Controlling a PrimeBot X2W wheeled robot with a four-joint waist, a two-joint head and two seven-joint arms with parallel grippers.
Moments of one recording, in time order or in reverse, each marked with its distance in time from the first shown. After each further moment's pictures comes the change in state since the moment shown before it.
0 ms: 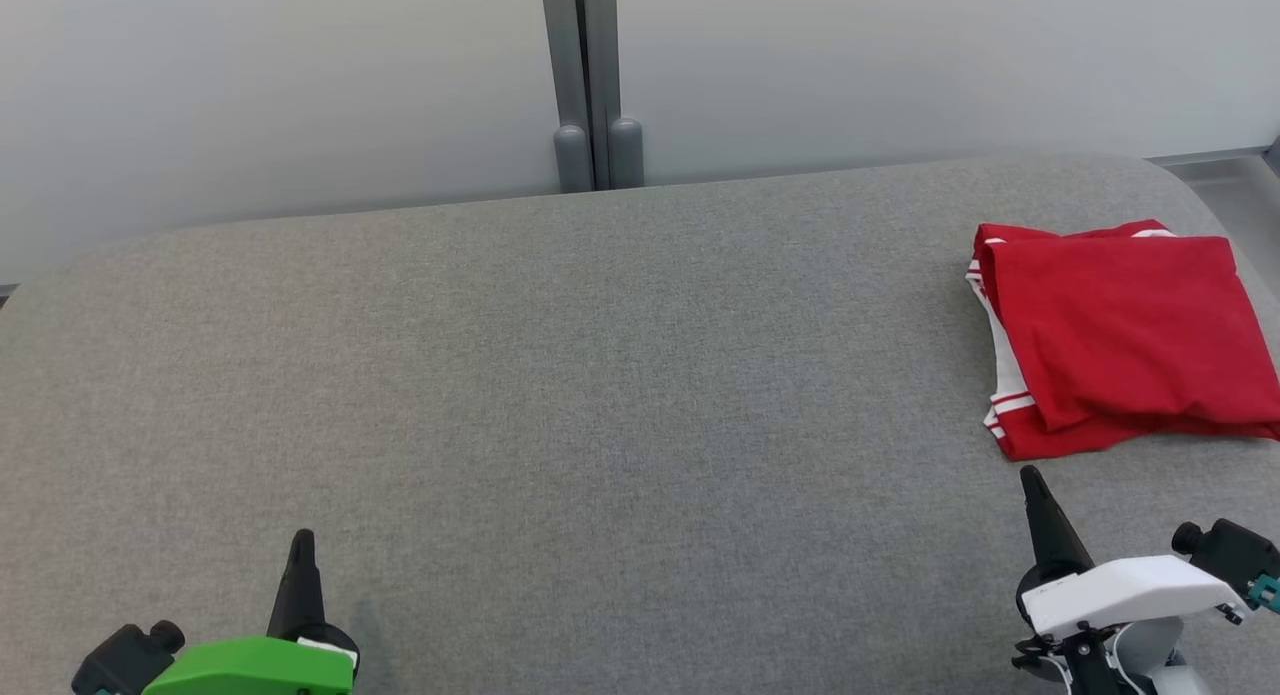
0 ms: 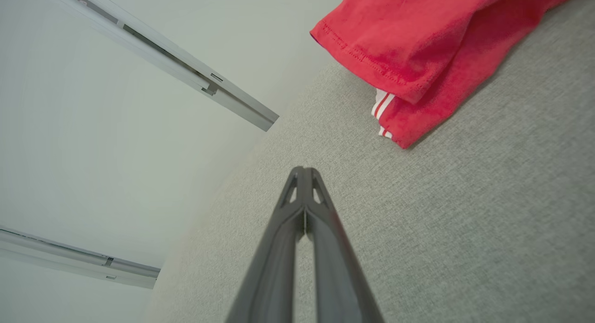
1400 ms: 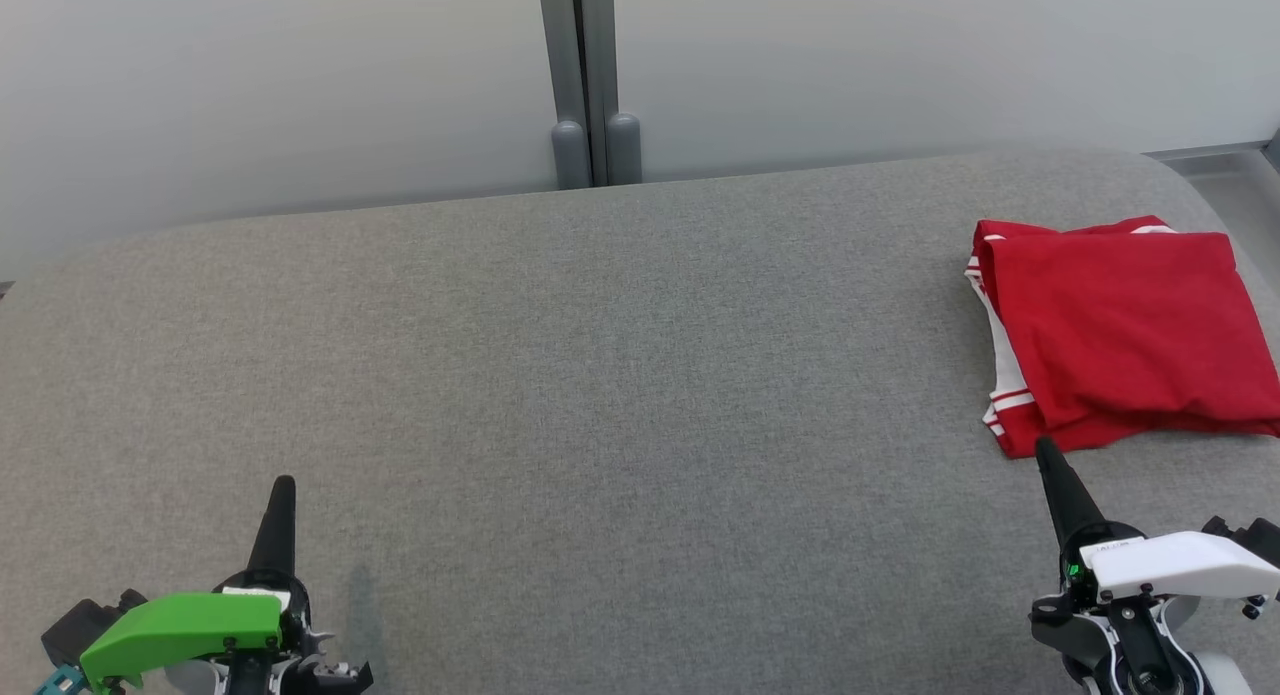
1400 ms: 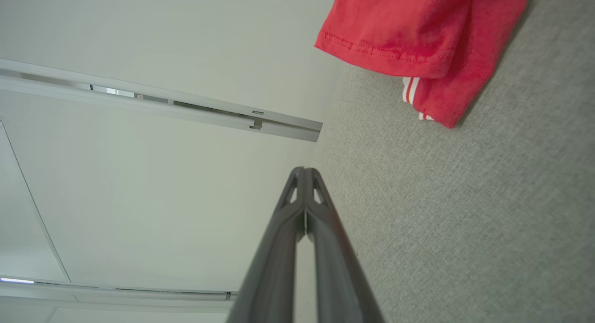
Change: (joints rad) left arm -0.084 0.002 0.066 -0.002 -0.391 -0.021 0.121; right arm -0.029 -0.004 -0.042 -0.037 0.446 -0.001 0.119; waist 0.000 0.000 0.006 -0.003
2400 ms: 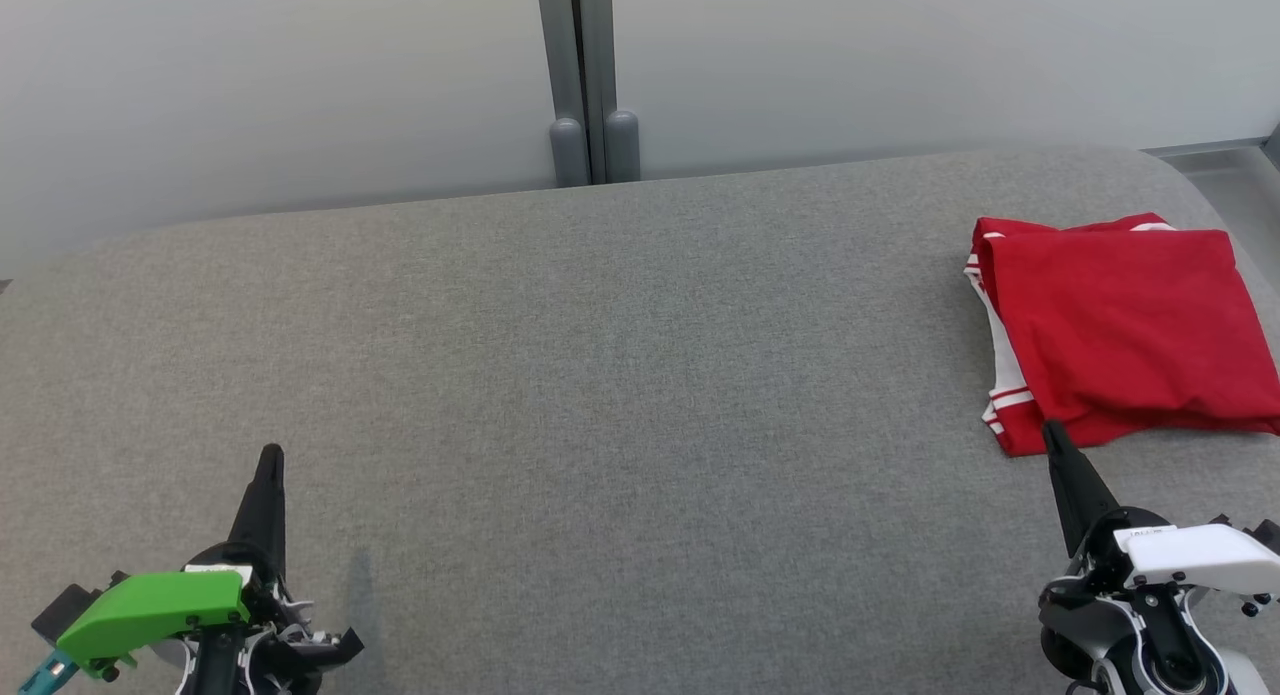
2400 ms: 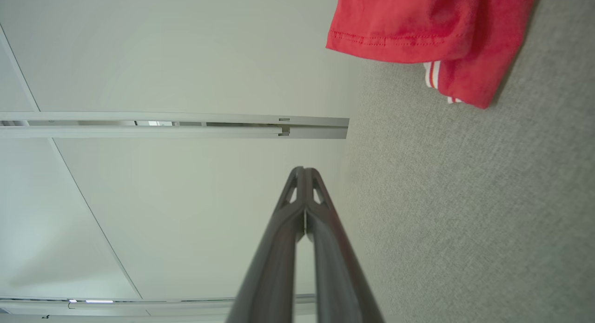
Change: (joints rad) left arm -0.042 0.000 0.032 -0.002 -0.179 -0.010 0.058; right arm -0.011 -0.002 -0.021 -0.018 0.210 0.000 0.056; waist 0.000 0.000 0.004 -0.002
